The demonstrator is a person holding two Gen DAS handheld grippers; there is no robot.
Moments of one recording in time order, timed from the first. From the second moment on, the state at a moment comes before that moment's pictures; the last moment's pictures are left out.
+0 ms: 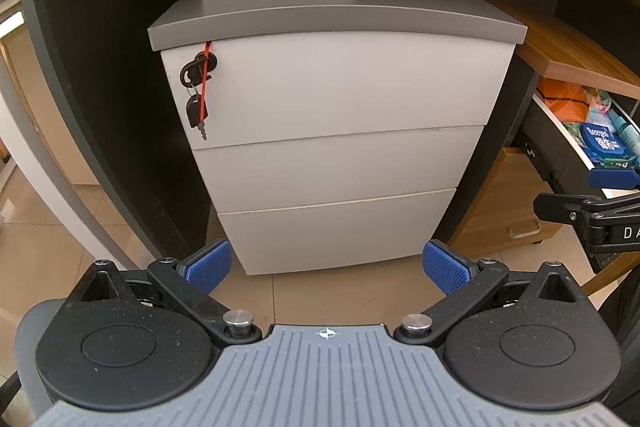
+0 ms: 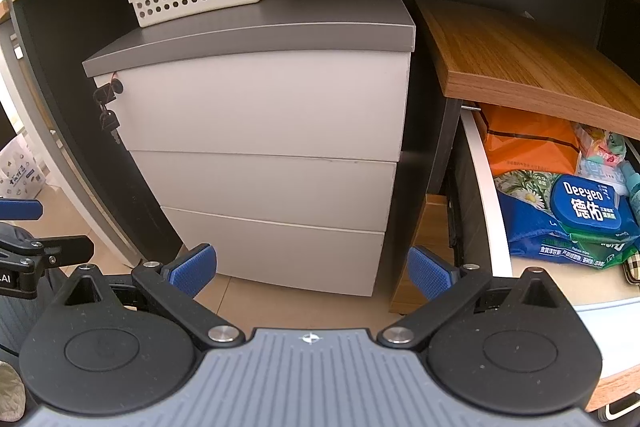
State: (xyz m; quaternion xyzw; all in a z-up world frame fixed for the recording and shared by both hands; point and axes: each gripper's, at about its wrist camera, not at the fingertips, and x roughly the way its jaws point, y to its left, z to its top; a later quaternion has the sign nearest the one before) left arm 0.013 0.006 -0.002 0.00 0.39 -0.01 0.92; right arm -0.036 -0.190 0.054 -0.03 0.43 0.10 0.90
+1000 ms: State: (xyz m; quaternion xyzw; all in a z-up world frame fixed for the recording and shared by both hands) left arm 0.020 0.015 -0.003 0.00 0.39 -0.01 0.92; right arm -0.030 -0.195 0.051 -0.03 0.43 0.10 0.90
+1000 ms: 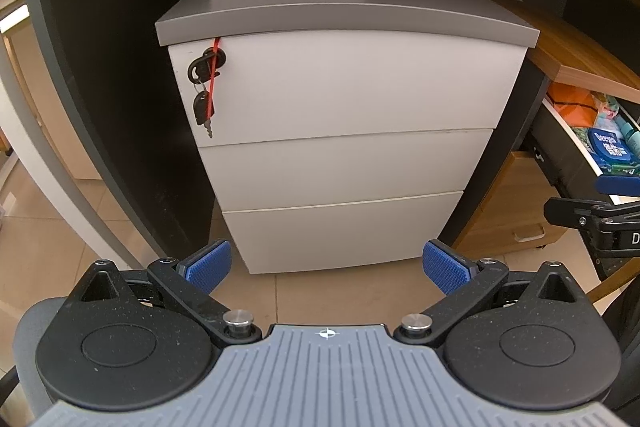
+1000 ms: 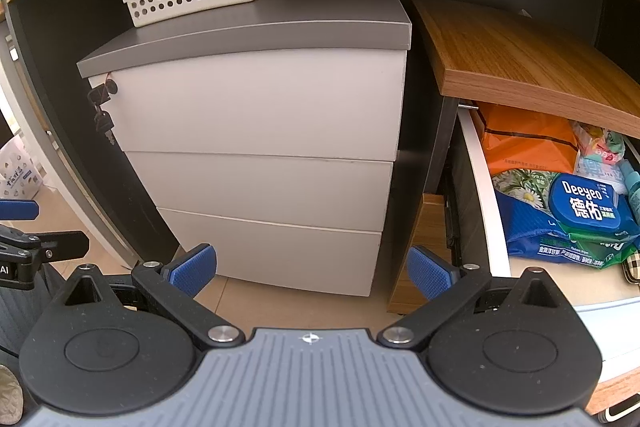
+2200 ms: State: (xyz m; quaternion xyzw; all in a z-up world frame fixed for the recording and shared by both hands) left arm 0.129 0.104 0.004 0.04 0.32 -0.02 0.95; right arm 0.082 -0.193 0.050 0.00 0.33 0.06 0.94
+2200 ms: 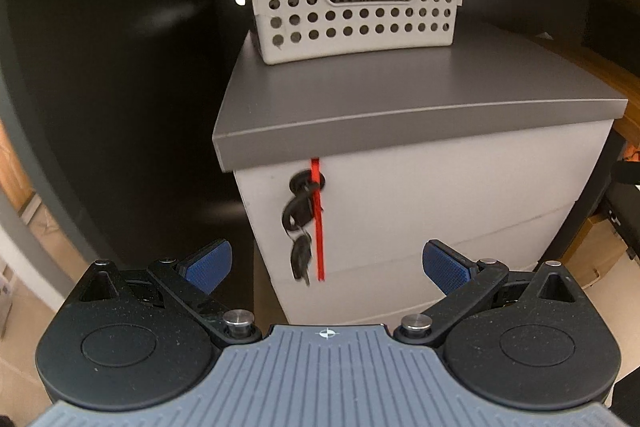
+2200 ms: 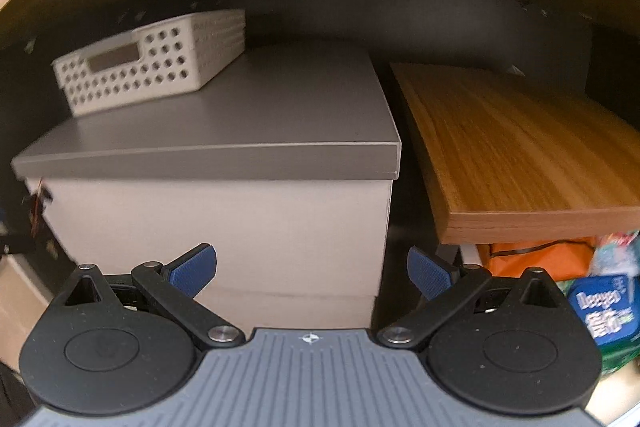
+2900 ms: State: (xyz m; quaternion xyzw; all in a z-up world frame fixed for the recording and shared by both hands) left arm 0.174 0.129 -0.003 0.02 0.30 -0.11 0.95; right arm 0.111 -0.179 0.017 -0.06 0.28 0.06 0.96
